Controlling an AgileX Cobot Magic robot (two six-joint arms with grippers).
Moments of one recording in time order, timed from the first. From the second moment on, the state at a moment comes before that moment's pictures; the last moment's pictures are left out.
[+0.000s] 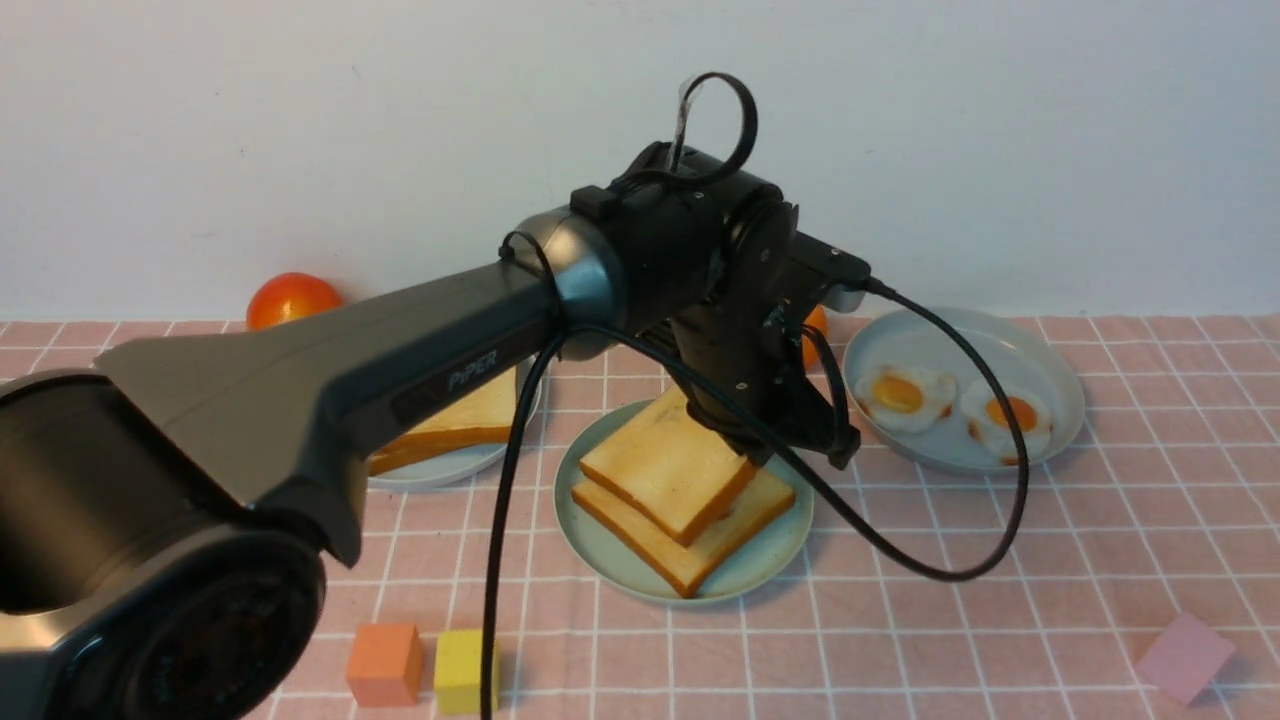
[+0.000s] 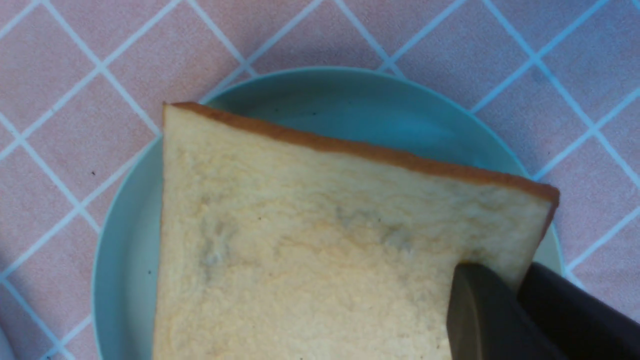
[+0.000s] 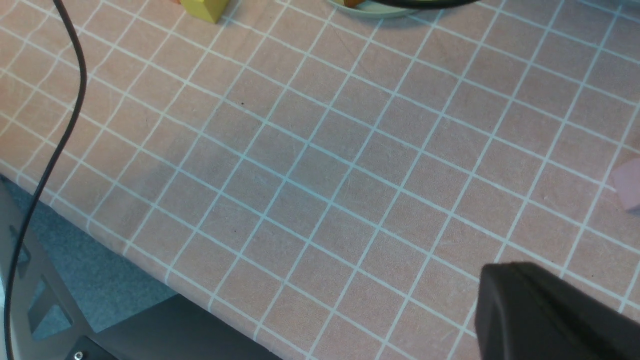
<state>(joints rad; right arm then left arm) 0.70 0.58 -0.90 0.02 1.22 0.13 -0.70 2.22 -2.00 0.02 0.92 -0.07</state>
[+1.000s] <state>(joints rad) 0.70 0.58 -0.90 0.02 1.22 0.11 -0.71 2.25 -2.00 0.04 0.94 -0.12</state>
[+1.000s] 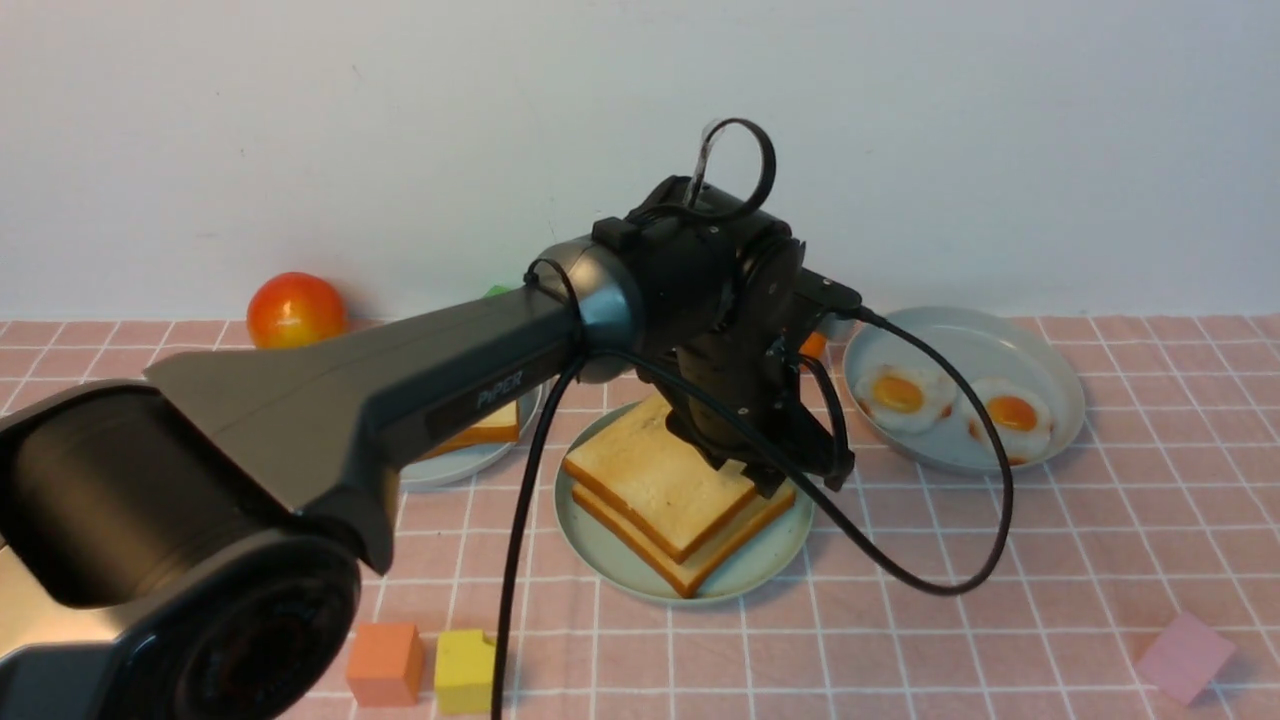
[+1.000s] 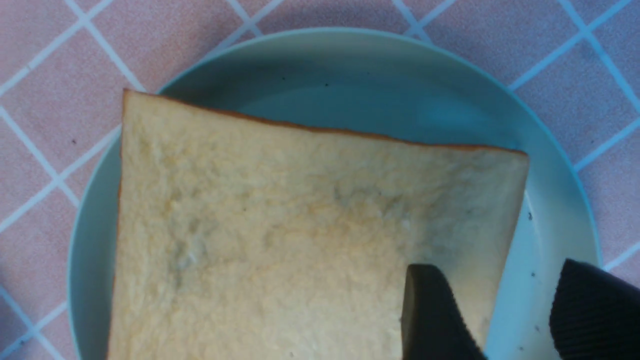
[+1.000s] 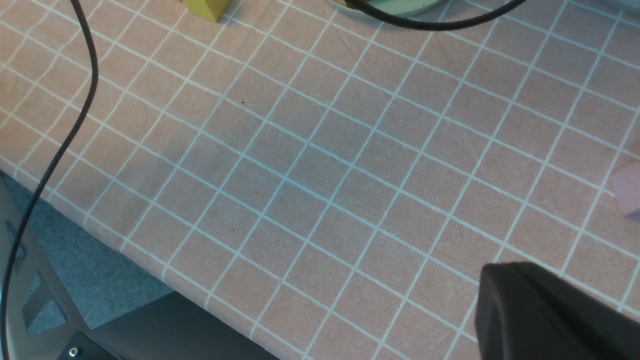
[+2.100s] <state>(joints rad) 0.70 0.58 -0.90 0.02 1.21 0.11 -0.71 0.88 -0.89 -0.19 0.57 -0.08</state>
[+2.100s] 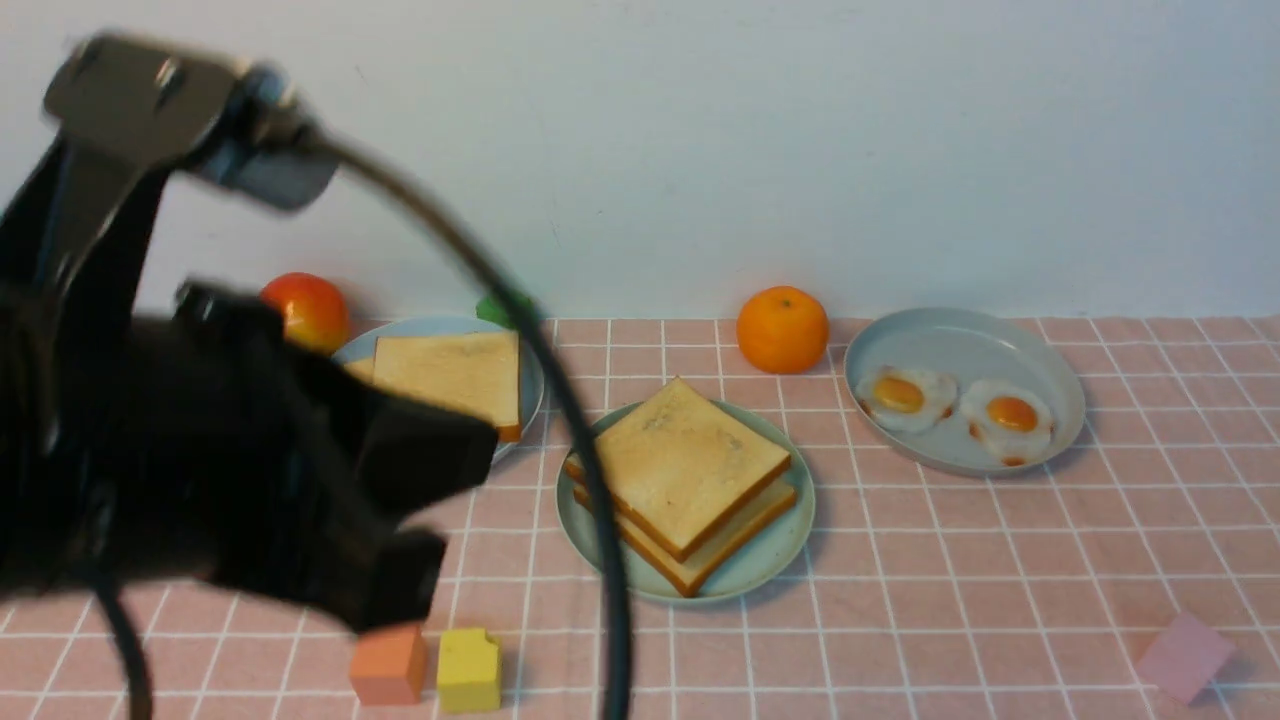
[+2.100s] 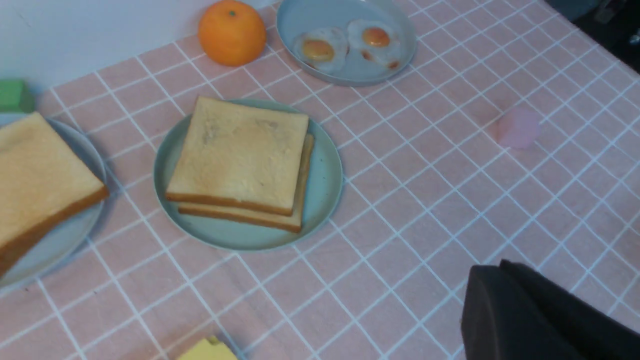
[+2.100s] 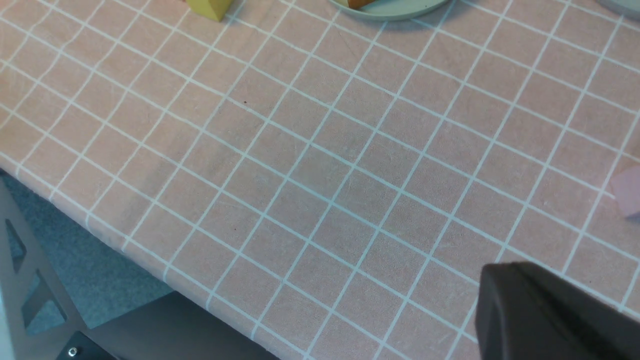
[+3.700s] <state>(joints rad) 0.02 0.07 -0.11 0.05 0.43 0.00 -0.71 0.33 -0.32 -0.36 0.34 0.14</state>
